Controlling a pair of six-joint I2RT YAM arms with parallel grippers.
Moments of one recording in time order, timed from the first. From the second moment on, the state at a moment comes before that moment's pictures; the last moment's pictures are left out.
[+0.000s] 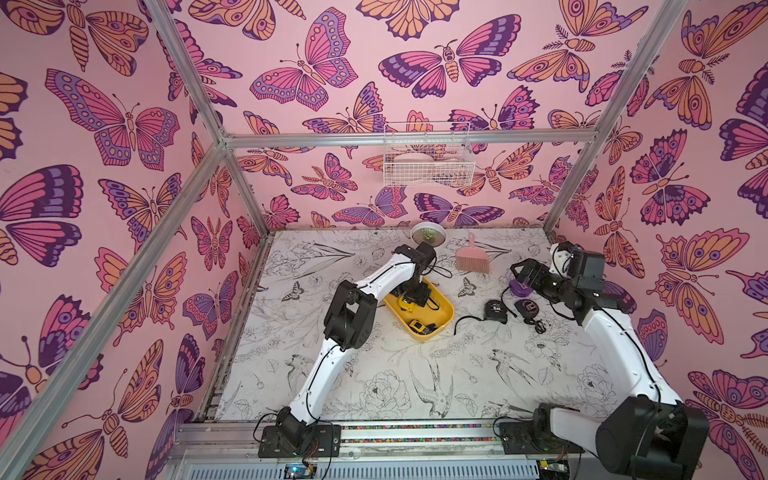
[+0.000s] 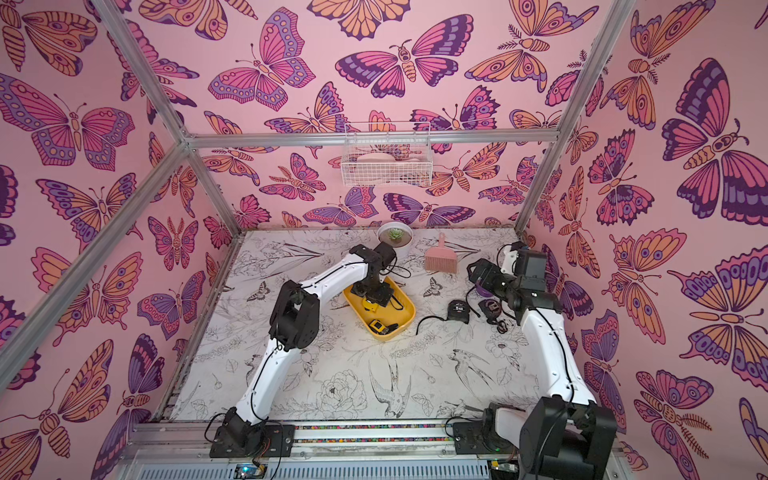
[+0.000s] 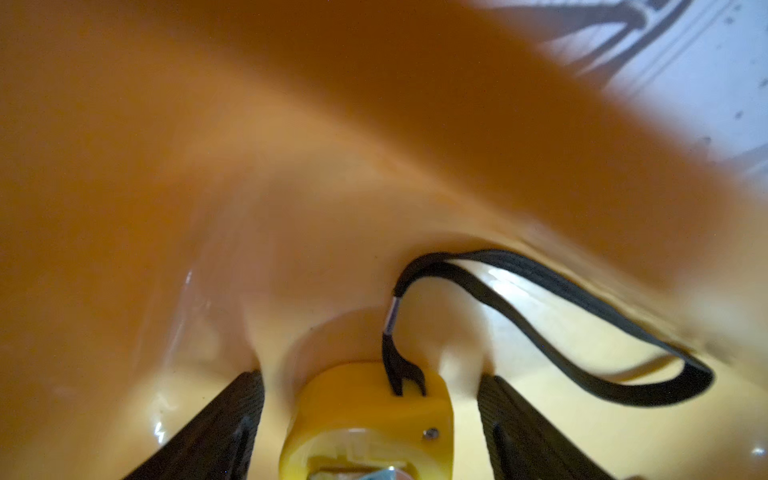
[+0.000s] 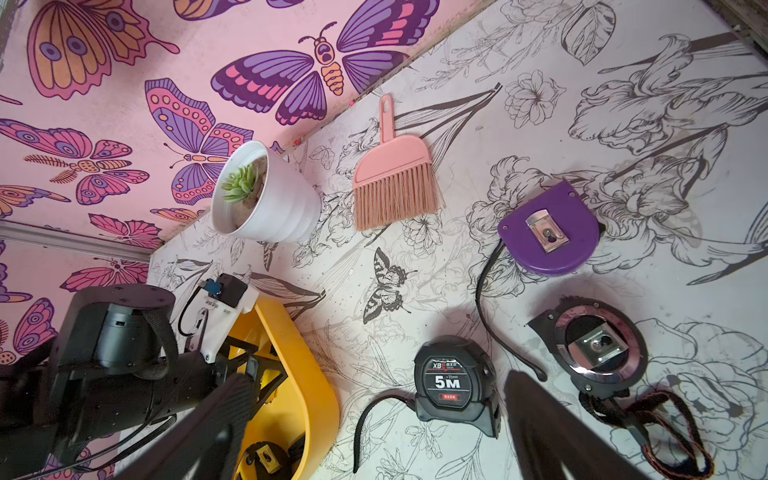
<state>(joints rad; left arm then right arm) -0.65 2.47 2.18 -1.17 -0.03 -0.19 -0.10 1.20 0.98 -0.46 -0.39 0.42</state>
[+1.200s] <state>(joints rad) -0.66 2.17 1.95 -1.16 0.15 -0.06 0.10 1.47 0.98 -0.45 -0.68 0.41</state>
